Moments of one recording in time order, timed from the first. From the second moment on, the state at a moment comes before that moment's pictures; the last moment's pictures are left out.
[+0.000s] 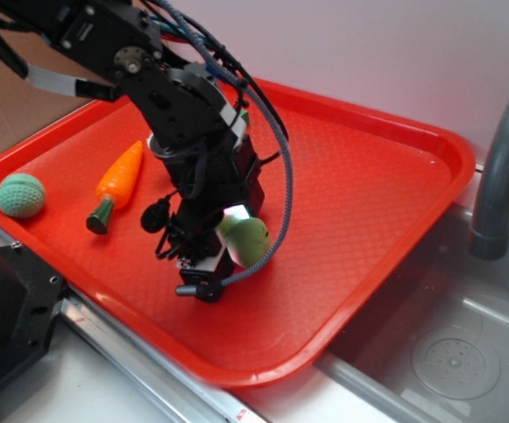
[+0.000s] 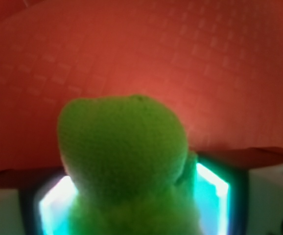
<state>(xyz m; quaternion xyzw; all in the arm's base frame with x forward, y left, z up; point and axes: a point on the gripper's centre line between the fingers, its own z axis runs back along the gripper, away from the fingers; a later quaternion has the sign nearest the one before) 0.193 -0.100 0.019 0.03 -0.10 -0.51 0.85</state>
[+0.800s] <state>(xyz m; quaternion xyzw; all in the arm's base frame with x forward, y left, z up) 0.208 -0.067 0.107 0.03 0.04 -0.23 0.97</state>
